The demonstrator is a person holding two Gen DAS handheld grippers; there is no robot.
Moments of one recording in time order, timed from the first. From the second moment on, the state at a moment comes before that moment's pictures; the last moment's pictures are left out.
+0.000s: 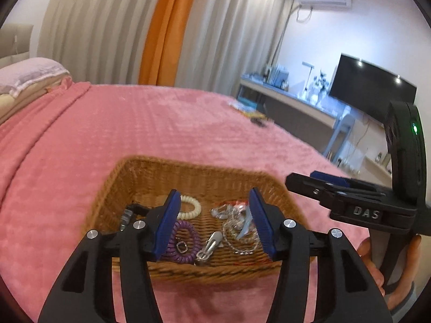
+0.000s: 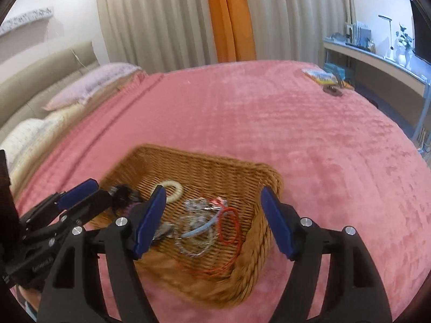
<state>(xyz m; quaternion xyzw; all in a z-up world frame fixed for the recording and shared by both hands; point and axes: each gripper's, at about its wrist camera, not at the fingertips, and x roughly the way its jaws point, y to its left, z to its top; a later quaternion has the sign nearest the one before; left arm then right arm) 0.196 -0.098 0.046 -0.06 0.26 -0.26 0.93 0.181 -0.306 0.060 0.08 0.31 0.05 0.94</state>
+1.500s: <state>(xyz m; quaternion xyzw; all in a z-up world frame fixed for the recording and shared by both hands) -0.049 -0.026 0.014 -0.01 0.13 -0.04 0.99 -0.039 -0.245 0.008 0.03 0.17 0.03 0.98</state>
